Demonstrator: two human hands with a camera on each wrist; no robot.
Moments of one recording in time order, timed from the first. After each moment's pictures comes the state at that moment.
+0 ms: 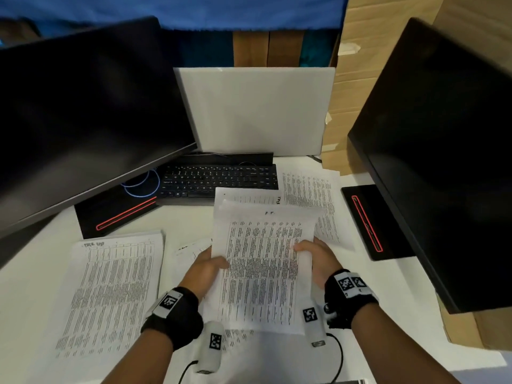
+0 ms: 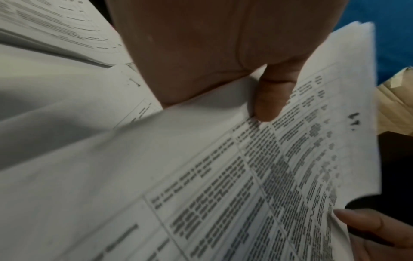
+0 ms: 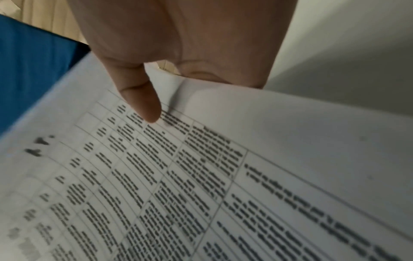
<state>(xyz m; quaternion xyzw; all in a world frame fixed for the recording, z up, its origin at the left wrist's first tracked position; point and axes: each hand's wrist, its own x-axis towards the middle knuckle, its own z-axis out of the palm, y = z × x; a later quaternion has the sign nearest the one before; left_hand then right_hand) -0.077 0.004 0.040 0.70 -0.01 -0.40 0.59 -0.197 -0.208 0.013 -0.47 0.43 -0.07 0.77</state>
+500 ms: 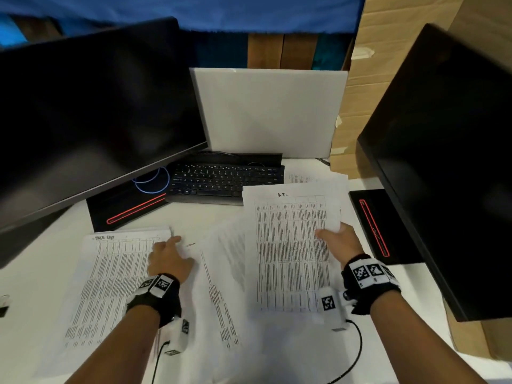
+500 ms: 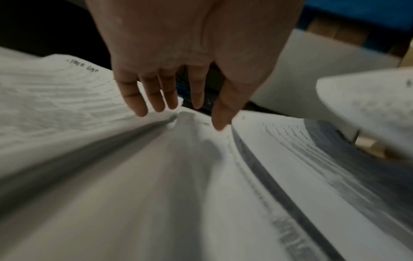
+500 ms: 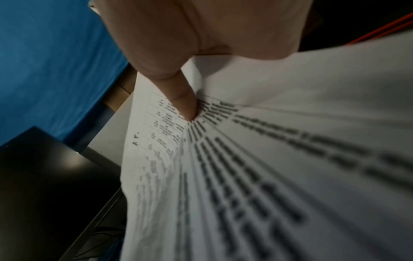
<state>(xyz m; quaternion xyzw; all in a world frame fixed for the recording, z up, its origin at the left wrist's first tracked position) -0.015 0.055 -0.004 0.95 -0.02 -0.21 0.21 -0.195 -0.238 0.048 -0.68 0.46 -0.10 0.56</state>
